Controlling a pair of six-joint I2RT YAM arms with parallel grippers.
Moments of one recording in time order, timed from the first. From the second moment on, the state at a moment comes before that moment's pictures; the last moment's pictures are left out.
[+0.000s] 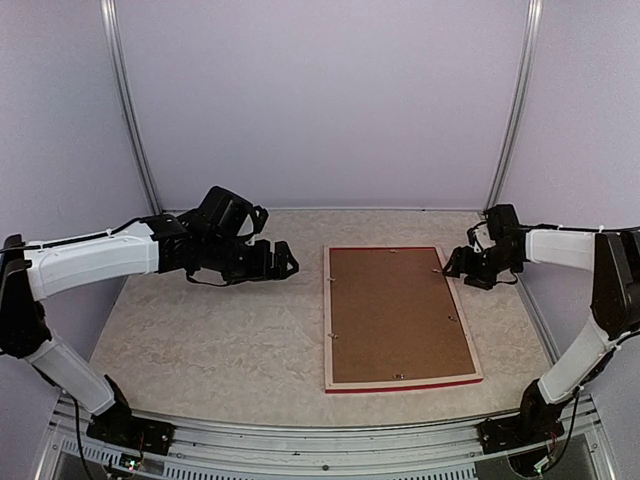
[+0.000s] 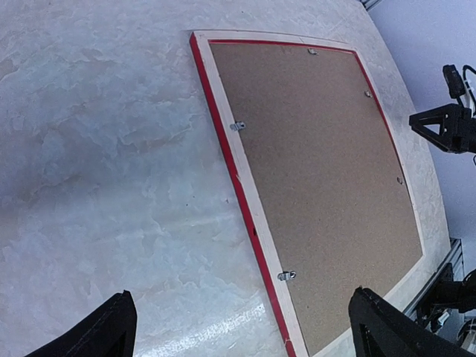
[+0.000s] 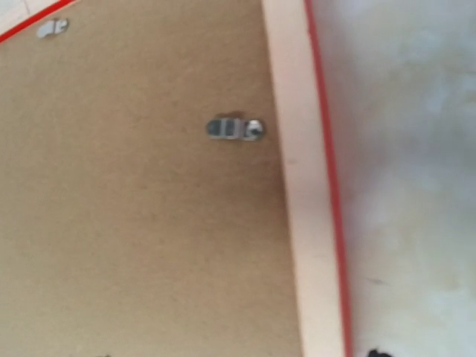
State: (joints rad) left arm -0.76 1.51 1.18 -0.43 0.03 -0.60; right arm 0.11 1.59 0.97 -0.37 -0.28 0.37
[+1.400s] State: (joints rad) left arm -0.96 1.71 1.01 -0.35 -0.02 -0.77; right arm 0.52 1.57 0.79 -0.29 -0.24 0.49
